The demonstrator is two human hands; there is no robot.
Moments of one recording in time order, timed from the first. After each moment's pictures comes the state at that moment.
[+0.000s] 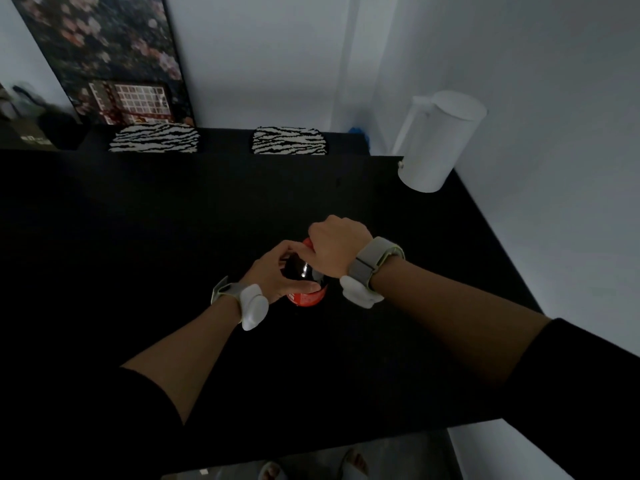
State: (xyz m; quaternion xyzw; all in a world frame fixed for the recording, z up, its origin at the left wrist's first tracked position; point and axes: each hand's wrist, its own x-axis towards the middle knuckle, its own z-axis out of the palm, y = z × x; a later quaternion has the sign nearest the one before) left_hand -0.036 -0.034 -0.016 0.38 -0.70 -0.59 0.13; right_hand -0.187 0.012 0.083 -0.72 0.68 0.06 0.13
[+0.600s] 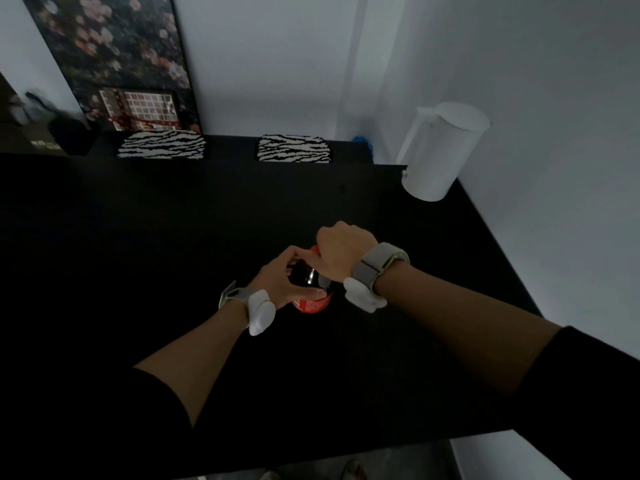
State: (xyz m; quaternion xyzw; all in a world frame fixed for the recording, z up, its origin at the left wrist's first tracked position) left_hand -0.032 -0.032 -0.019 0.38 -0.69 -0.60 0.12; right_hand -0.177 0.011 0.087 -0.69 0.70 0.07 0.16
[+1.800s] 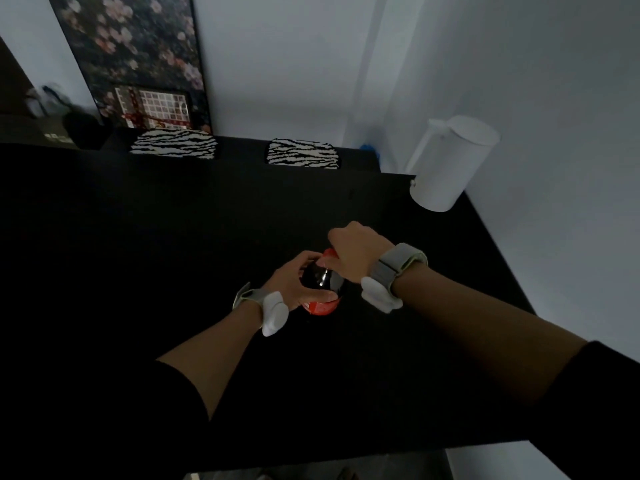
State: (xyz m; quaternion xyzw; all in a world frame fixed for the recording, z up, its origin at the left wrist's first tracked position) left_hand -0.035 -0.030 -0.021 0.37 -0.68 -0.62 0.13; right_hand -0.182 0.012 0.099 -0.70 0.68 0.07 0.19
